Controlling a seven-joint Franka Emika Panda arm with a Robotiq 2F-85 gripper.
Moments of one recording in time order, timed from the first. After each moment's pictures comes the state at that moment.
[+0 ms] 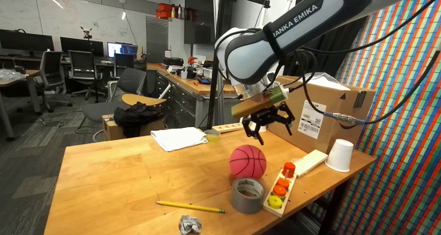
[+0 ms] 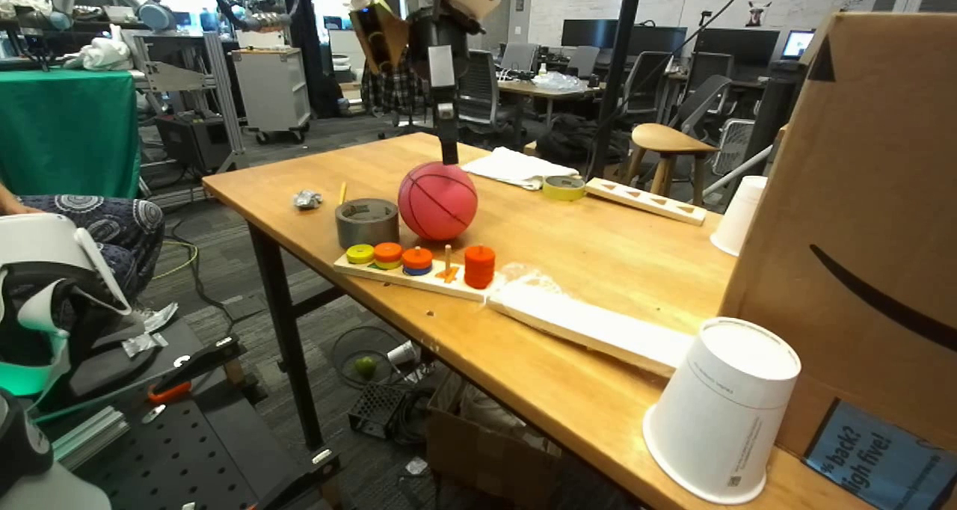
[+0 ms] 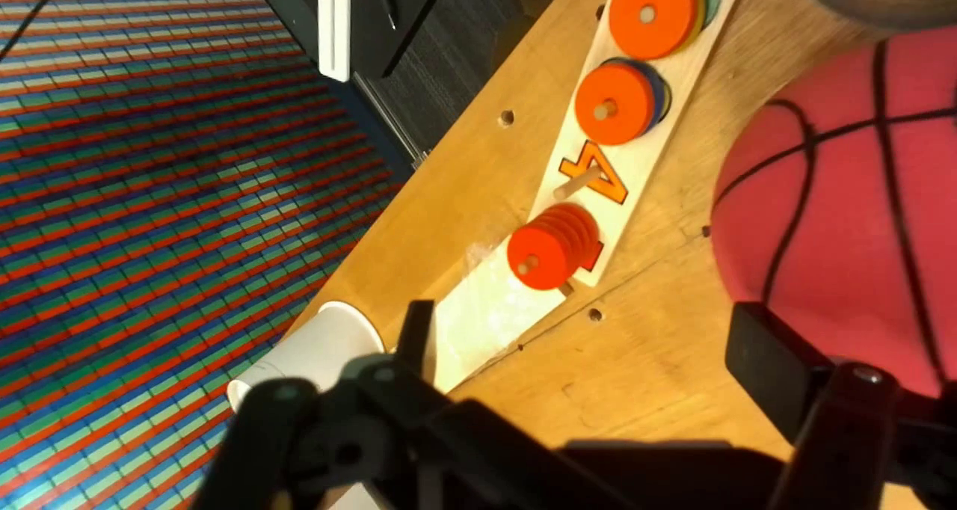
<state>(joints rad) 0.17 0.10 0.04 -2.03 -0.45 1.67 1.12</state>
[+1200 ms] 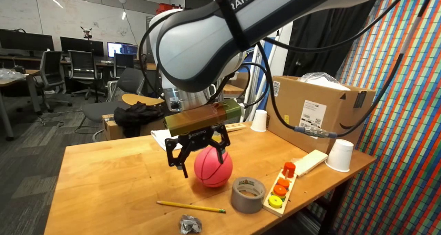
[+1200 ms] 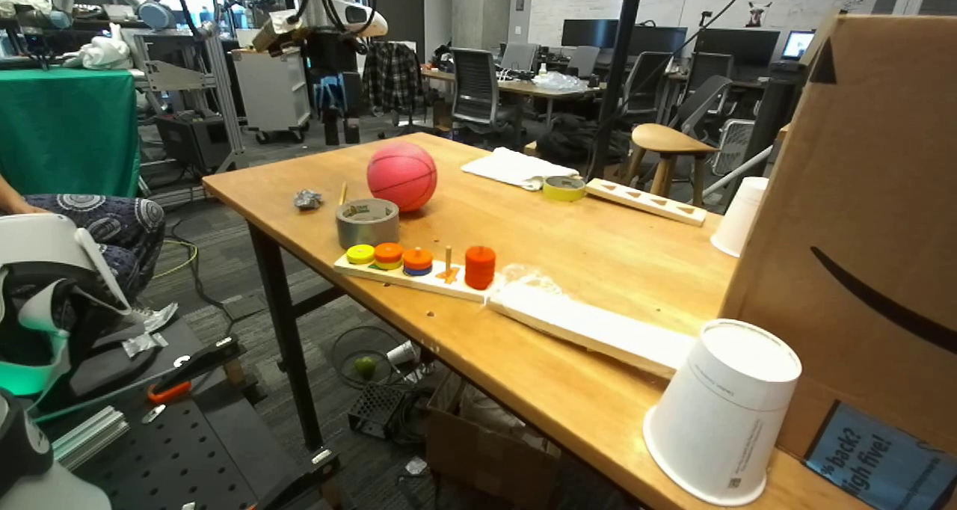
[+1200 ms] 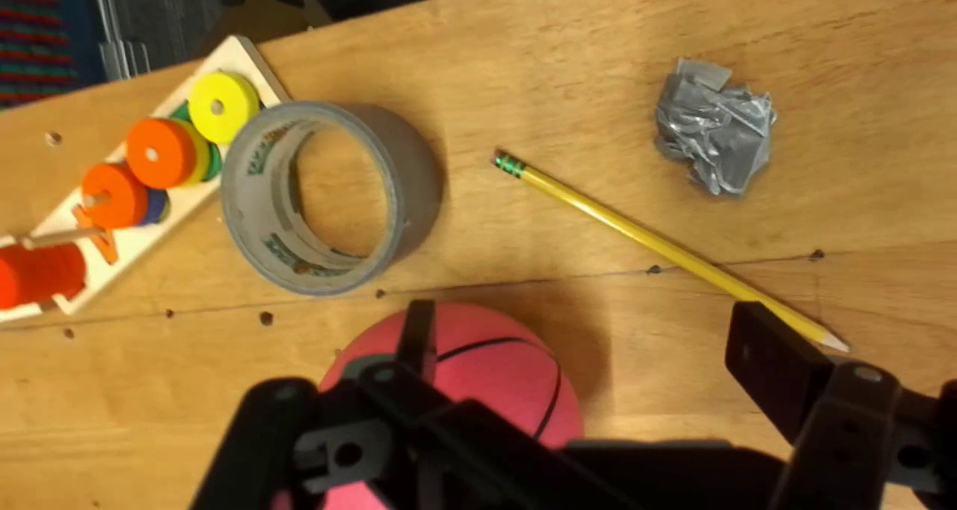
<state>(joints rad) 0.29 0.17 0.25 -2.00 -0.22 1.93 0.79</state>
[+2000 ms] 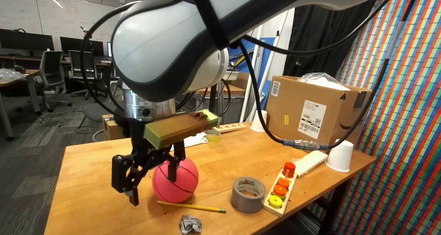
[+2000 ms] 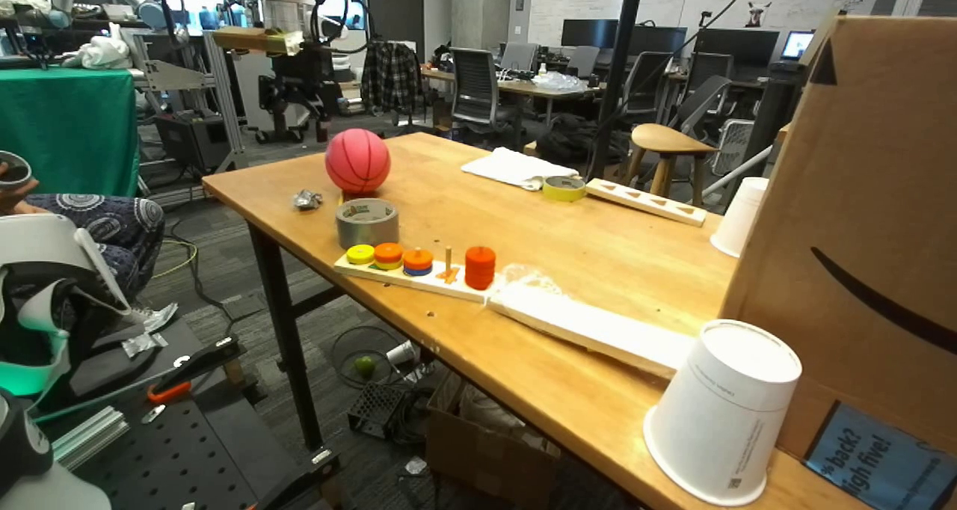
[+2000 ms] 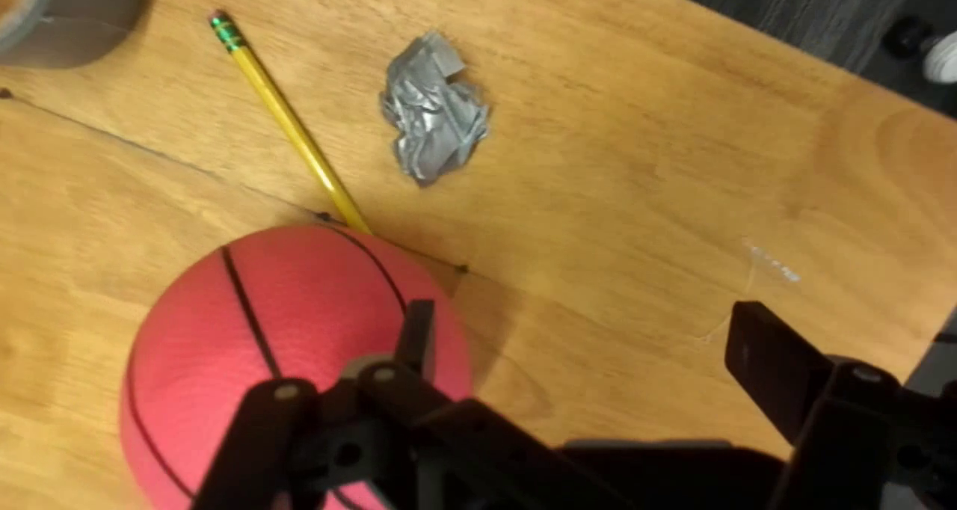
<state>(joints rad) 0.35 0.21 0.32 -1.99 -0.07 2.13 0.28</state>
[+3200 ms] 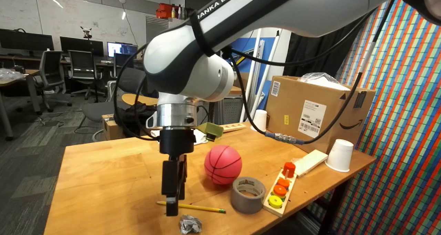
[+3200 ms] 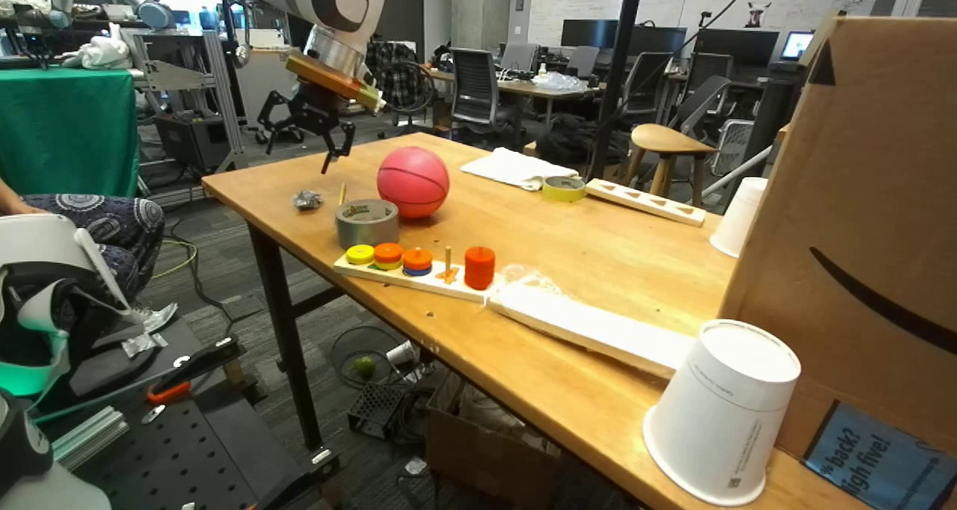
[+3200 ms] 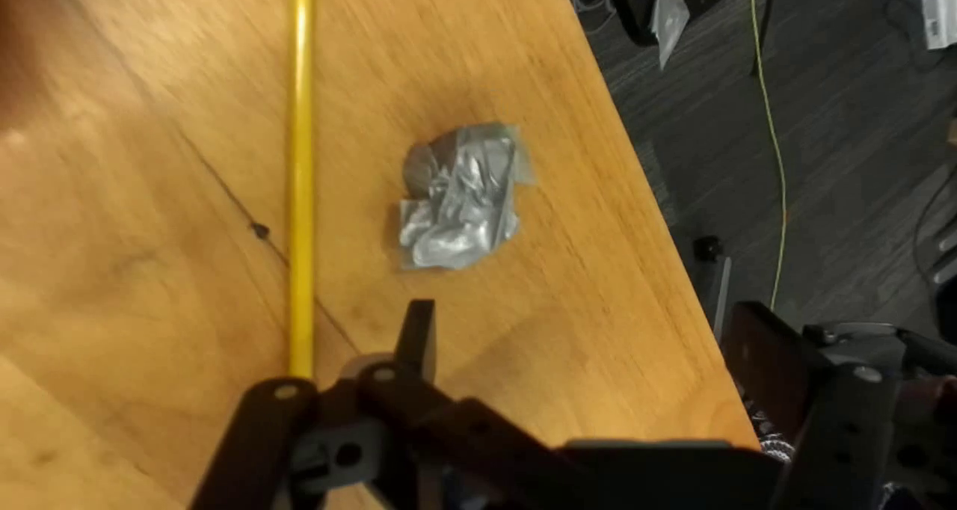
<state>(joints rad) 0.20 0.32 0.32 -1.94 0.22 1.92 -0.66</state>
